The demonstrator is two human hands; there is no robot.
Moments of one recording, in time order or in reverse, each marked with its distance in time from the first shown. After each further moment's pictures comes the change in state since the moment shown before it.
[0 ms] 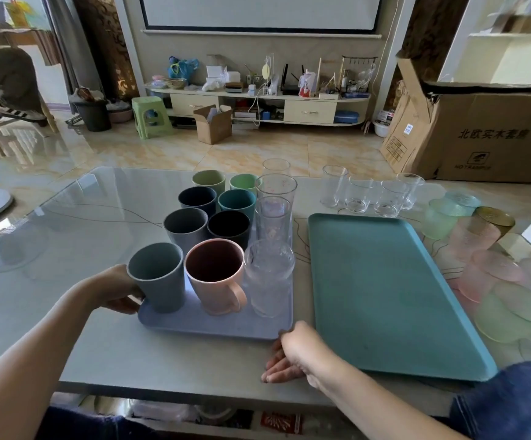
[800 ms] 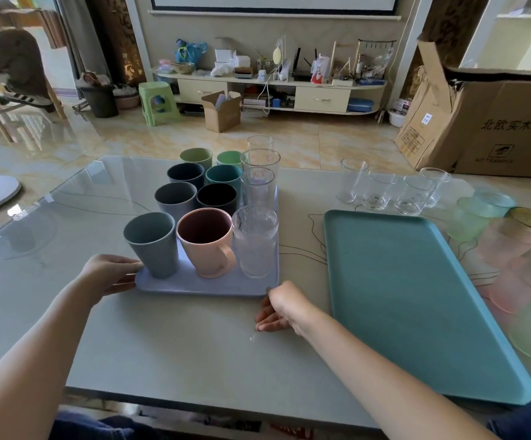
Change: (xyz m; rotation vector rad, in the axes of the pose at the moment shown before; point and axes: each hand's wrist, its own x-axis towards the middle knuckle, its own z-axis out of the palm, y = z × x) left_hand 0.022 -0.013 -0.020 -0.454 0.253 0.010; right_hand 0.064 -0.064 0.021 -0.097 0.026 -0.097
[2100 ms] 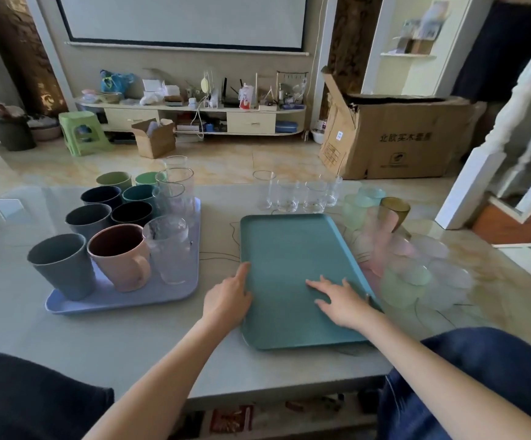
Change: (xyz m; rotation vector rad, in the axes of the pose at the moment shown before) left_hand -0.151 0.012 0.282 0.874 -0.152 0.803; right_hand -0.051 0.121 -0.214 -0.911 0.407 -0.213
